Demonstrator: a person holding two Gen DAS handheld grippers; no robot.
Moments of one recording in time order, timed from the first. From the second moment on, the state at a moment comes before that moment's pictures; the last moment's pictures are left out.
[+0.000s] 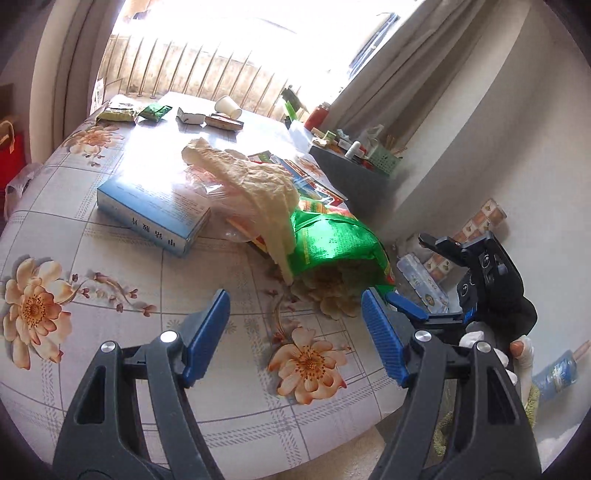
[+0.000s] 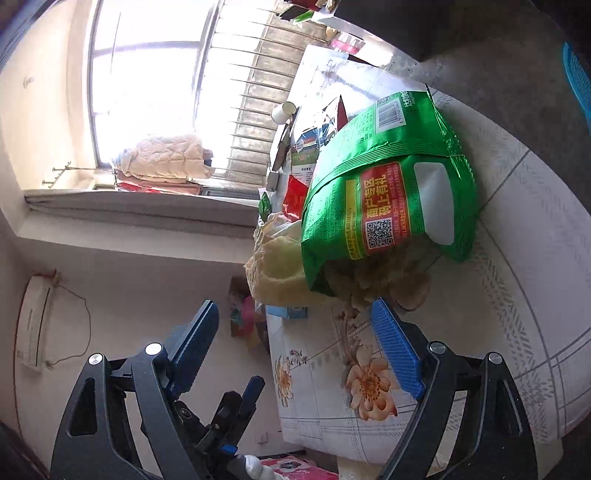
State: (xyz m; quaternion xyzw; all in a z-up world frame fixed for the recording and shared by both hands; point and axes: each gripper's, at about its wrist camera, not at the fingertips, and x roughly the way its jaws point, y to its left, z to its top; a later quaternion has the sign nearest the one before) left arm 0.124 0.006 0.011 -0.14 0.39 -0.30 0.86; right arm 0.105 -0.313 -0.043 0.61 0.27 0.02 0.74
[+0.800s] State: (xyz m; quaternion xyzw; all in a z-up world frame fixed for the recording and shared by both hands) left arm 0.168 -0.005 0.017 -0.14 0.35 -0.29 0.88; right arm 0.069 -0.341 -0.043 0.63 0.18 0.00 0.75
